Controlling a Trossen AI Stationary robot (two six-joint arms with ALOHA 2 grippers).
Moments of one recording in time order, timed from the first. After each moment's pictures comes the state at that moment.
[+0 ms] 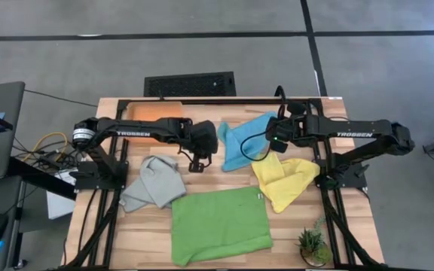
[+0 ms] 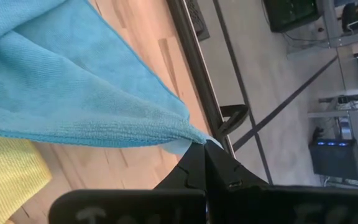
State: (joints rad) left arm 0.13 1.69 1.37 -0.72 0.04 0.27; right arm -0.12 1.24 1.03 -1.03 0.72 -0.01
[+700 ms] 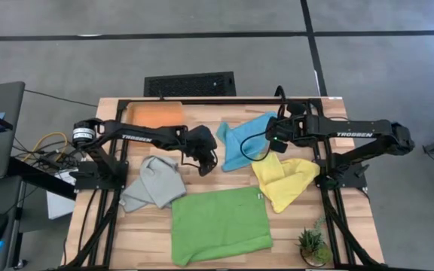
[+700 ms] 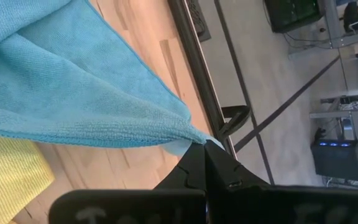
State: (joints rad) left arm 0.17 1.69 1.05 -0.22 0.19 -0.25; right arm -0.12 1.24 1.03 -1.03 0.71 -0.01
